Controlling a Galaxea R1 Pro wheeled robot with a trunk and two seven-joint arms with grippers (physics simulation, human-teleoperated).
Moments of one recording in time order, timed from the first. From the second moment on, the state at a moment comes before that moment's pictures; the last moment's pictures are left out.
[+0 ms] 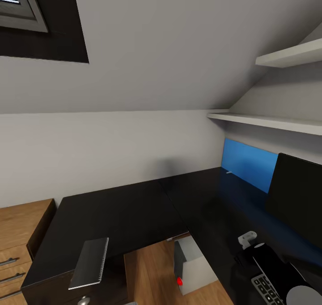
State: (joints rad) left arm -0.15 -0.09 -0.56 -0.62 0.61 -0.03 0.54; right arm -0.53 -0.26 0.10 -0.62 0.29 0.49 0.26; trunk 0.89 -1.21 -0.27
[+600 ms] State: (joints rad) left arm -0.15 -0.09 -0.56 -0.62 0.61 -0.03 0.54; right arm -0.53 -0.26 0.10 -0.62 0.29 0.49 0.26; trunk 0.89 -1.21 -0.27
